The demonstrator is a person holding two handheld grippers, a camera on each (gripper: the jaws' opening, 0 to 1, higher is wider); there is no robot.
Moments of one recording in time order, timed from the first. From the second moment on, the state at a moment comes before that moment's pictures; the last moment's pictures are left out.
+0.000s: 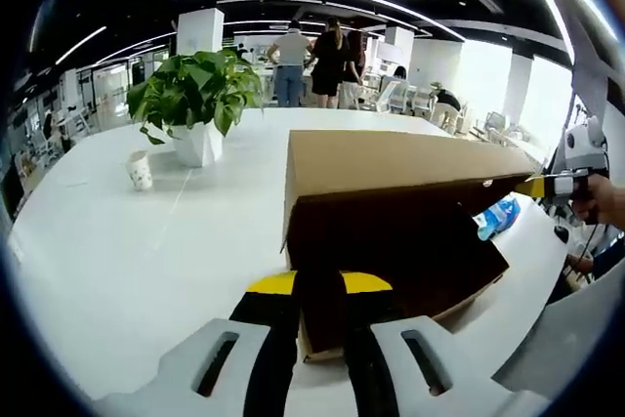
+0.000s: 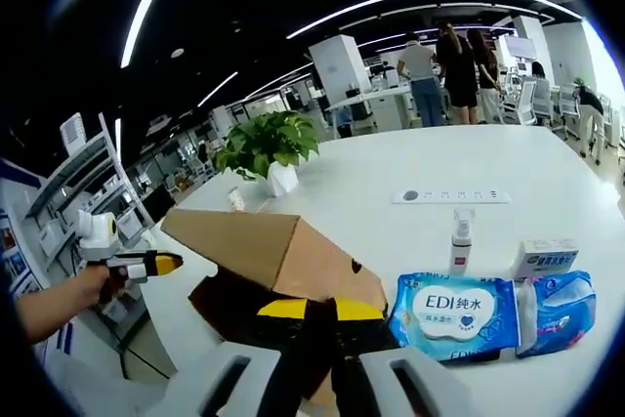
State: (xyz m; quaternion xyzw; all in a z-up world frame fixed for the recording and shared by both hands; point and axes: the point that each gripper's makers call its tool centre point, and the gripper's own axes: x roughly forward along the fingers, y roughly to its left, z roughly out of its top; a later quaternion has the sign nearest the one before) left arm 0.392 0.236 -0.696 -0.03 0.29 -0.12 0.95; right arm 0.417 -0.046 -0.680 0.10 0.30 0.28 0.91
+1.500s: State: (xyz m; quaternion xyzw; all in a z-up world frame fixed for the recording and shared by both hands) left arm 0.370 0.222 -0.724 -0.01 0.31 -0.16 0.94; right arm 0.388 -0.039 -0.729 0.03 0.31 0.34 0.89
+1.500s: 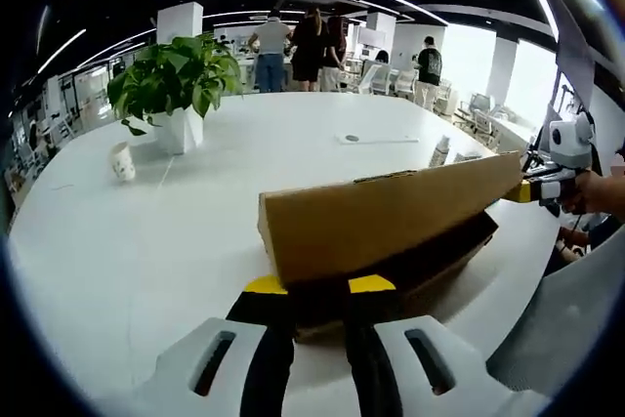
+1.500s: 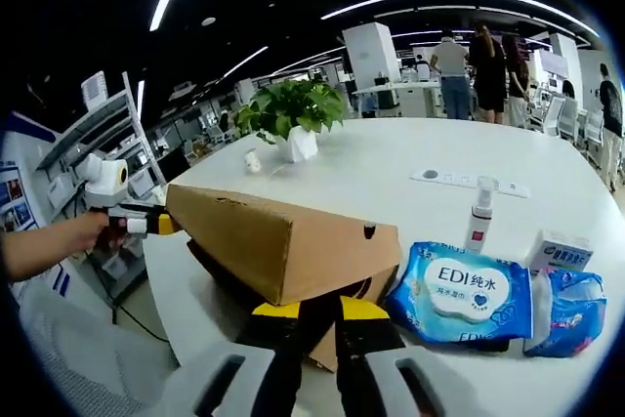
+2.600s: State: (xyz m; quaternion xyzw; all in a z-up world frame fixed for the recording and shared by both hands) left arm 0.353 0.218 -0.758 0.08 0.34 -0.19 0.92; right arm 0.370 -0.025 -0.749 -0.08 0.28 0.39 0.88
